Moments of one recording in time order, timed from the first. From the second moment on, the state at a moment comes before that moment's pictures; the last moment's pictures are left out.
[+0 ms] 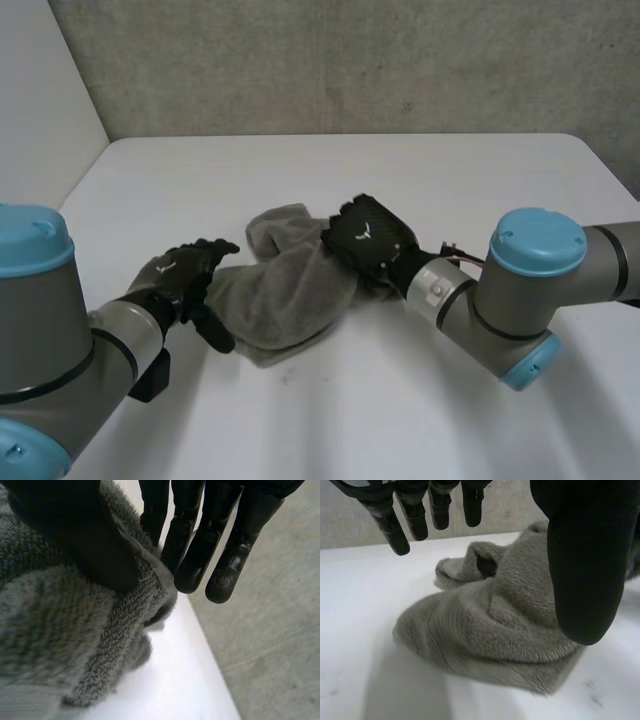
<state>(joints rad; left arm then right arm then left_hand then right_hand) 4.26 -1.78 -1.76 3.12 -1.60 2.95 2.07 -0.92 1.42 -0.43 1.06 2.42 0.18 0.17 0.17 0.17 0.03 0.94 1.17 1.18 1.19 0.95</state>
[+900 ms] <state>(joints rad) 4.14 -2.11 -1.49 3.35 -1.72 2.89 2.15 -1.30 1.43 -0.10 1.37 2.95 1.16 1.19 1.18 1.19 1.00 0.94 1.17 1.19 1.19 0.96</state>
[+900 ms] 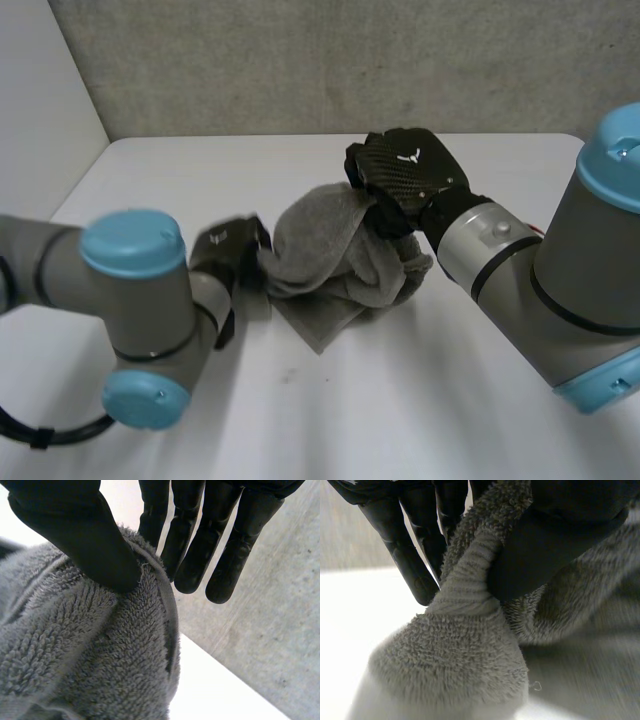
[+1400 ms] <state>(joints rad) 4.28 -1.75 -1.48 3.72 -1.58 3.26 2.12 -1.31 1.44 -0.55 1.51 2.73 1.18 1.21 1.21 1.22 1.03 0.94 1.17 1.19 1.20 0.96</state>
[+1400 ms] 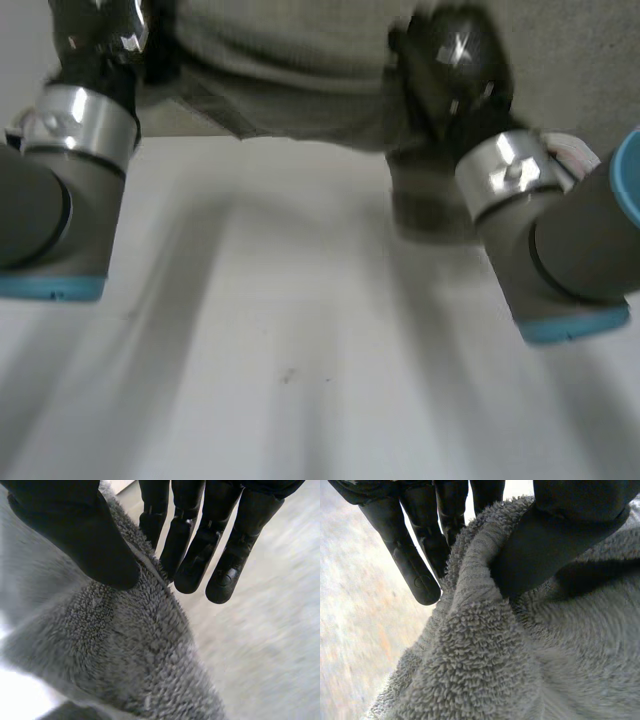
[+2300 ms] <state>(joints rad) 4.31 -1.54 -1.87 3.13 -1.52 3.25 1.87 -1.26 1.60 0.08 1.19 2.59 1.18 1.21 1.21 1.22 1.03 0.41 0.45 0.44 0.44 0.27</state>
